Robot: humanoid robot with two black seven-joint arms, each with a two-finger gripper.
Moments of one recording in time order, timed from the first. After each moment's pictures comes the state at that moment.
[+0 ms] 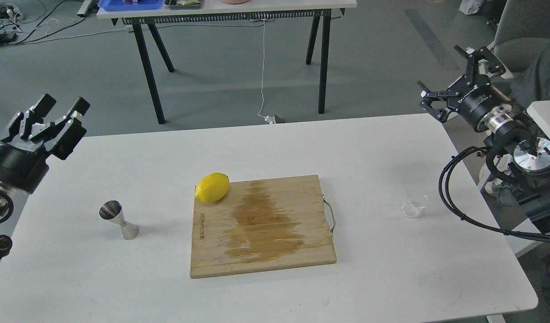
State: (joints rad) left arm -0.32 0.75 -0.86 -1.10 1.65 0.49 -0.49; right arm 0.66 -0.45 1.14 0.65 0.05 0.49 -0.13
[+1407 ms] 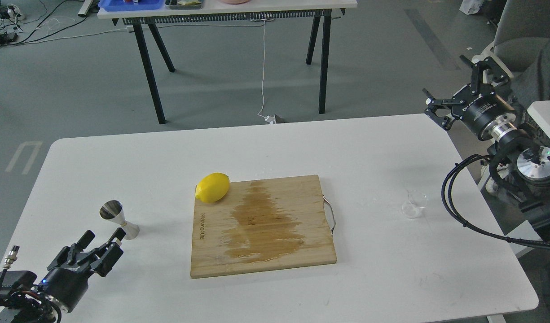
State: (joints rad) left arm -0.05 0.47 -0.85 -0.86 1.73 0.49 -0.49; right arm 0.63 -0.45 1.16 0.65 0.05 0.49 -0.13
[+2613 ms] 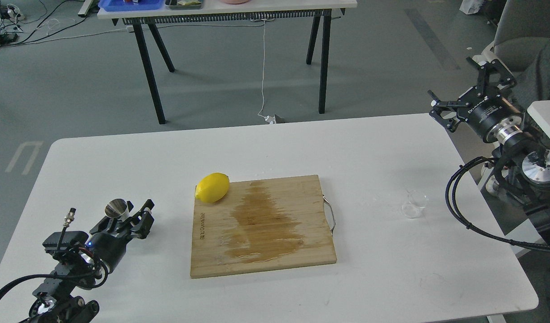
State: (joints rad) left arm -0.35 0.24 -0.70 -0.47 1.72 0.49 -0.49; right arm 0.61 -0.46 1.19 0.66 0.05 0.49 -0.13
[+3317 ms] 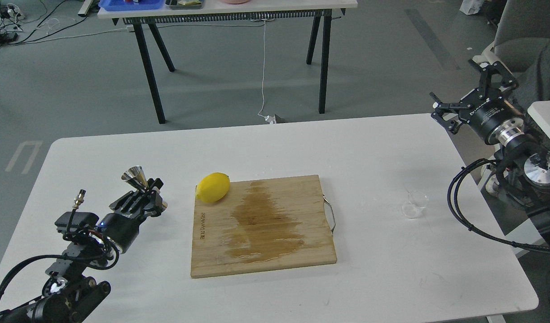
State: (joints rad) left arm -0.45 0.28 -0.69 -0.68 1.72 0.49 -0.49; right arm 0.60 -0.46 1.19 0.66 0.05 0.49 -0.13
